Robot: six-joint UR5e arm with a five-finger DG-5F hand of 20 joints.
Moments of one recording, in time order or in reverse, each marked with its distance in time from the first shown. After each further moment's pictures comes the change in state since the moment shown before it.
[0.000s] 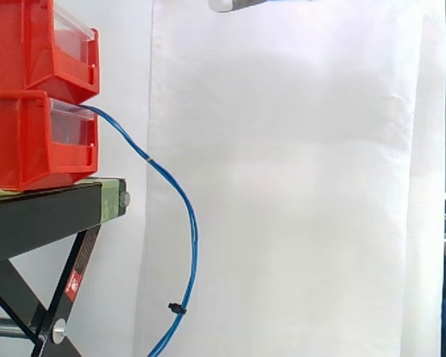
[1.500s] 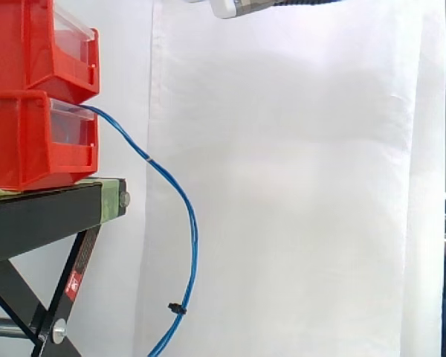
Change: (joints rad) arm -0.007 0.000 0.000 -0.009 0.004 0.005
